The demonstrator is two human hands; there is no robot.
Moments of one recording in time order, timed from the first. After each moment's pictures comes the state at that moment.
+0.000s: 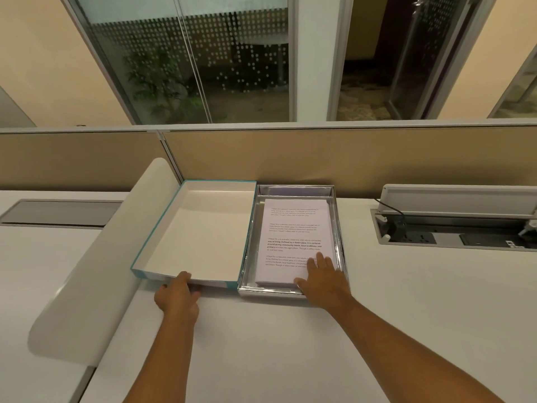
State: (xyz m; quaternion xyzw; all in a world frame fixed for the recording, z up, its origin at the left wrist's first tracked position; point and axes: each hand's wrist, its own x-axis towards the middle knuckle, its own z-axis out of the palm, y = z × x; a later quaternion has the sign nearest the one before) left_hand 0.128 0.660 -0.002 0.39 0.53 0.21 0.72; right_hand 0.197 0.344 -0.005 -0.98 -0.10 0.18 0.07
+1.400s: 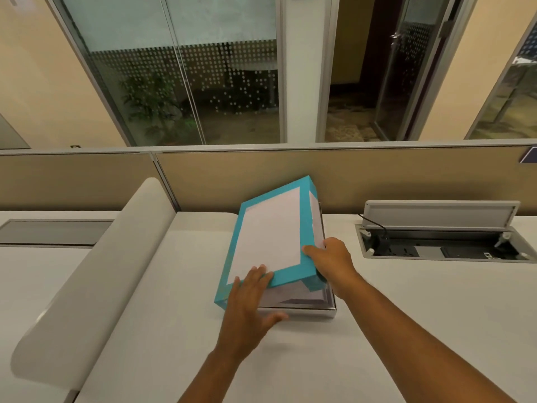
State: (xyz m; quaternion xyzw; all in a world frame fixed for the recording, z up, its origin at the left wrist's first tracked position) left_hand 0.103 0.513 0.022 0.95 -0.07 0.14 0.25; right_hand 0.220 0.316 0.096 -0.80 0.17 0.13 0.57
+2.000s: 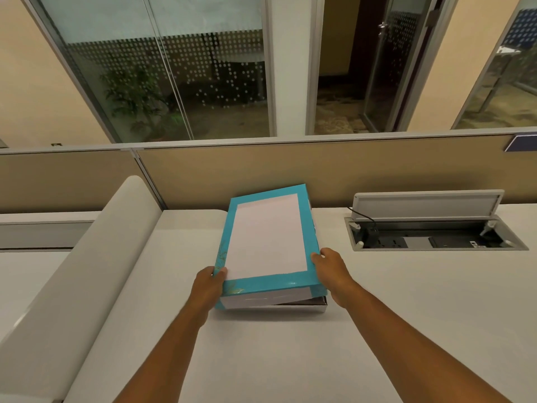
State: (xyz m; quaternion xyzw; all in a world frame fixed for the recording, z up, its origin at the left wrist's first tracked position) left_hand 0.171 0.562 0.036 0.81 0.31 -0.07 0.49; right_hand 0.224 0.291 0.038 -0.80 0.19 0.16 0.54
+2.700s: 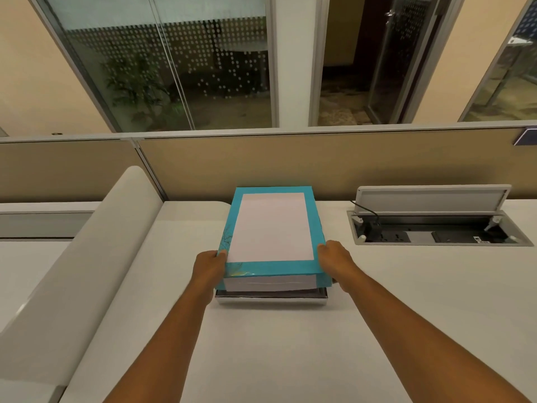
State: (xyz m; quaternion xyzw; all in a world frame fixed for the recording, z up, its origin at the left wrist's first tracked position) left_hand 0.190 0.556 0.055 0.80 0.34 -0.04 0.50; right_hand 0.245 0.283 0.033 -0.87 0.18 0.19 0.42
